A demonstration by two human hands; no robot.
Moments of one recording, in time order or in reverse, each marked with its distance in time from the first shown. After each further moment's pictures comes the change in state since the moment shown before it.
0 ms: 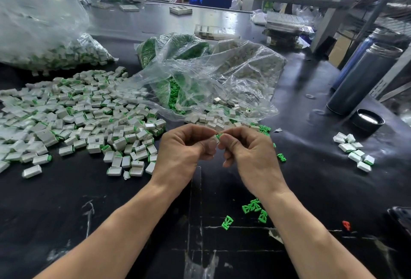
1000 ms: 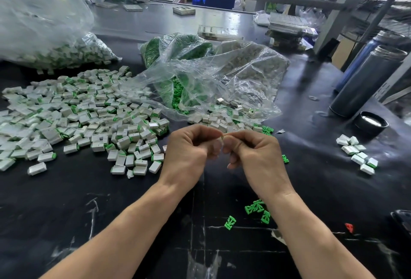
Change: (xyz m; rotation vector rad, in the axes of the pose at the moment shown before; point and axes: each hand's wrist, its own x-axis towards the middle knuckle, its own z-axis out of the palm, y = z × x) left_hand 0.002 -0.002 0.004 0.109 -0.006 0.051; right_hand -0.003 -0.006 -0.002 -0.011 0.002 0.024
